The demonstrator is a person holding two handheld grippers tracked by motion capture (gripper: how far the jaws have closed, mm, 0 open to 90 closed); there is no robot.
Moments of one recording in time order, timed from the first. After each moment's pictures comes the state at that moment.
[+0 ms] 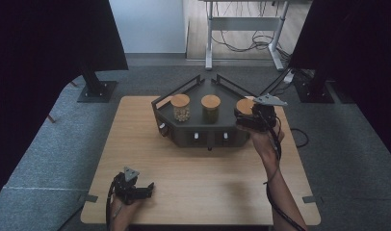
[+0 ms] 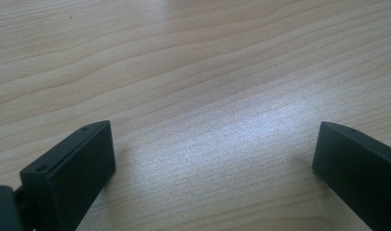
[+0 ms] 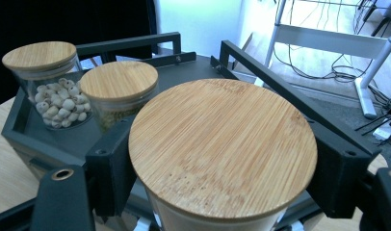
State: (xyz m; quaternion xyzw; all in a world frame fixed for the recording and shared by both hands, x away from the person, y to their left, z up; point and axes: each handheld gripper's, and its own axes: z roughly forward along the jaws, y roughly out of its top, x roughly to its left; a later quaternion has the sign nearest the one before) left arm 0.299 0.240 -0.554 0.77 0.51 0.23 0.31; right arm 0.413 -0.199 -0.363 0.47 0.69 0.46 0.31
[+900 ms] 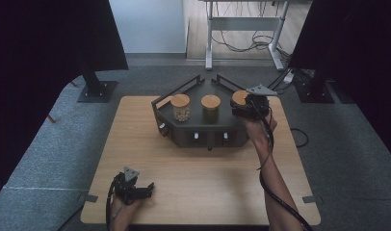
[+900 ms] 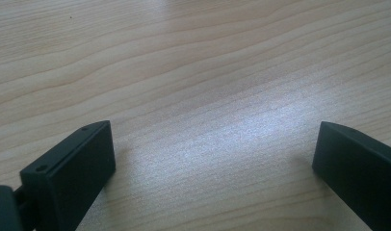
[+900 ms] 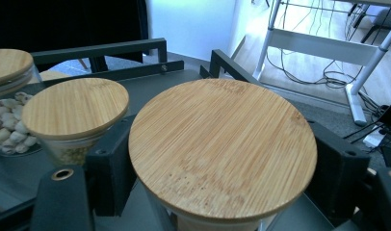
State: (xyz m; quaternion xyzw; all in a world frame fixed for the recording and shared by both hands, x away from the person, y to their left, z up) left arm 0.298 0.240 -0.554 0.77 0.51 0.23 0.31; right arm 0.459 -0.189 -0.371 0.47 0.69 0.45 0.33
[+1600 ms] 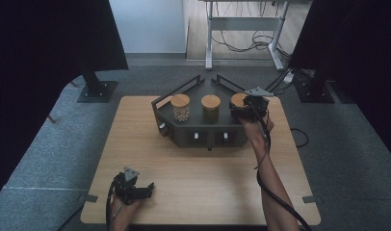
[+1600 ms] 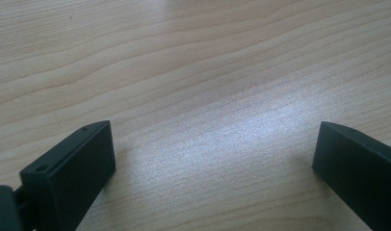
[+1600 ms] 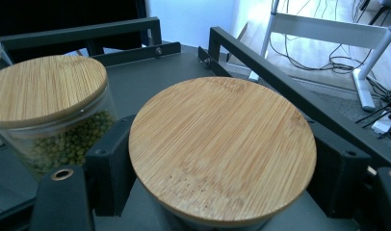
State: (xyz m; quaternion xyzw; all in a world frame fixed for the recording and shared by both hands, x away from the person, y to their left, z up) left arm 0.298 0.240 -0.554 0.77 0.51 0.23 0.31; right arm 0.474 -0.190 -0.393 0.49 0.69 0.44 0.31
